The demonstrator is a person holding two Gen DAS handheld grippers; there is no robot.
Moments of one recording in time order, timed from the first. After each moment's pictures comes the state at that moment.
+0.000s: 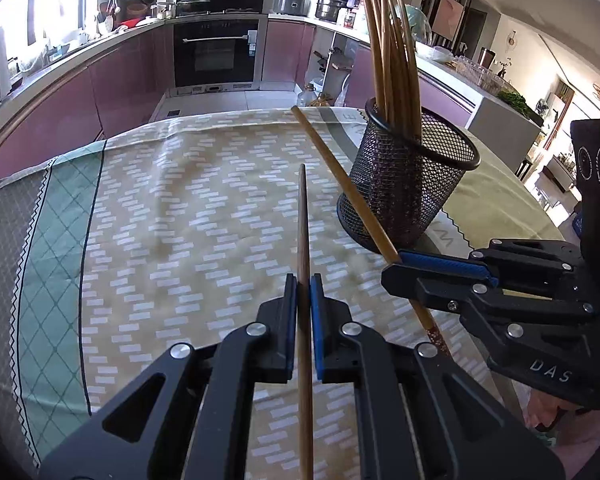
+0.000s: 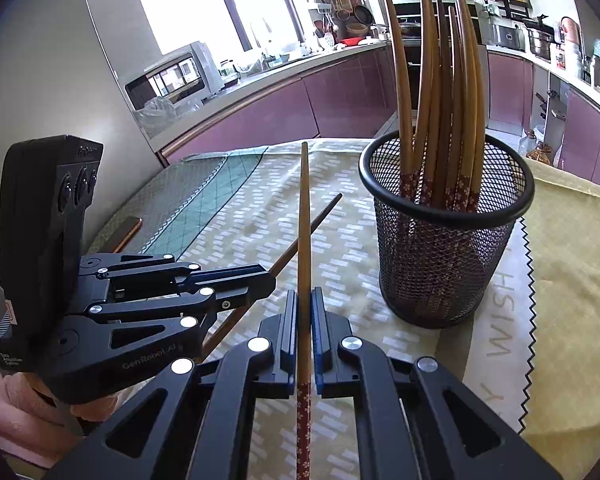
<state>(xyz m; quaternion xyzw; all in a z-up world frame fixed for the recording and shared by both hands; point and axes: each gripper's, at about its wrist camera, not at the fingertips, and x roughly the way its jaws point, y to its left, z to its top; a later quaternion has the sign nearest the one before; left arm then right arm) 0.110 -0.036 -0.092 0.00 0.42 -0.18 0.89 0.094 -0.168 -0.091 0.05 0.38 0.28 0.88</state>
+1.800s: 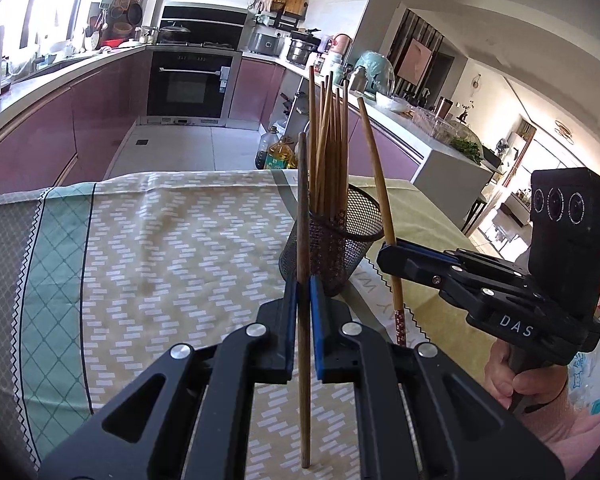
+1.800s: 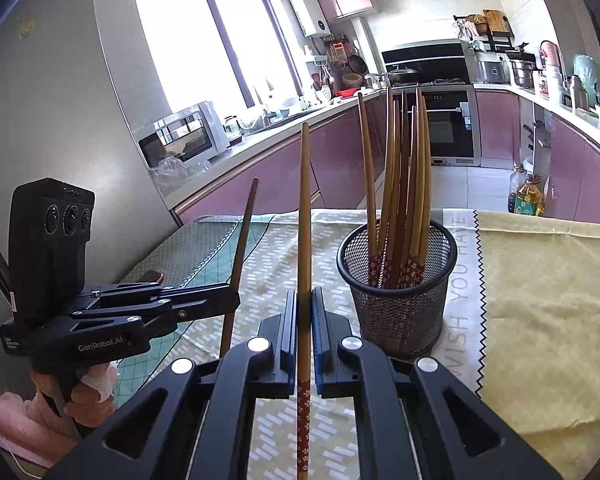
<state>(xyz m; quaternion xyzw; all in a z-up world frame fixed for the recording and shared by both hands) 0.078 -0.025 -0.027 -0.06 0.35 -0.25 0.90 0.062 -0.229 -0.040 0.08 0.29 0.28 0.91</state>
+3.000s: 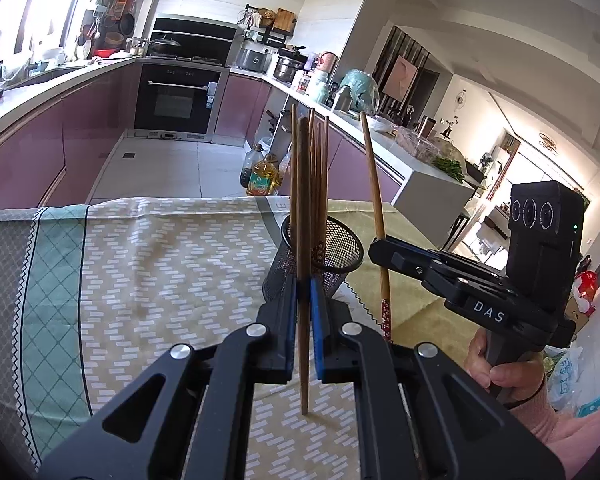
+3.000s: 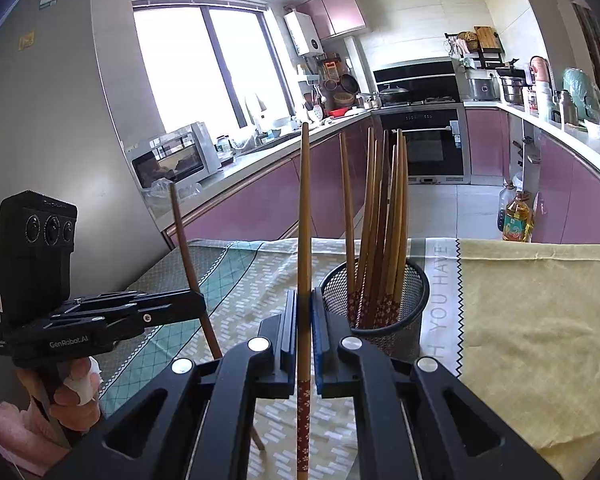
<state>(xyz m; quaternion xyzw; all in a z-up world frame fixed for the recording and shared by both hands) 0.077 -0.017 -0.002 -0.08 0.32 -0.27 0.90 0.071 -0.237 -0.019 0.09 0.26 0.26 0.93</state>
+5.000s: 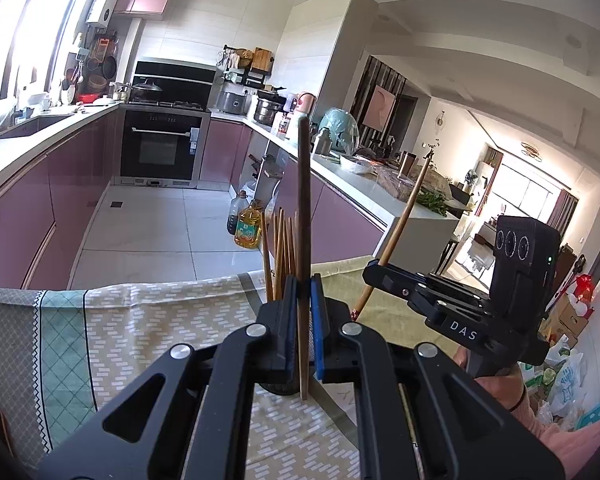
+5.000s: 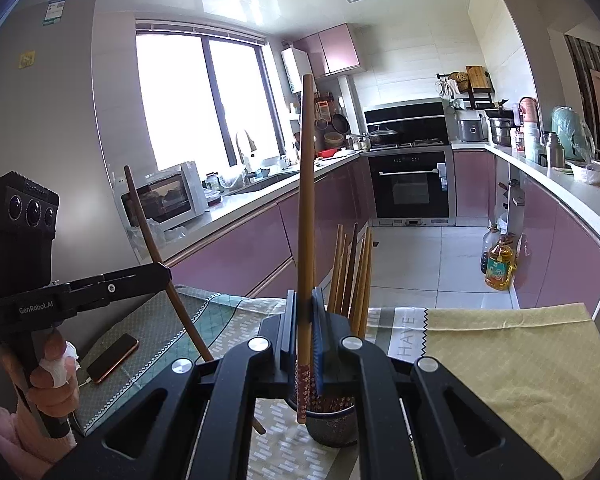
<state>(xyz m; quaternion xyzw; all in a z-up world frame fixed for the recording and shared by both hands) 0.101 -0.021 0.072 -0.07 0.24 -0.30 0.92 0.085 -0.261 0.024 0.08 0.19 0.23 0.95</state>
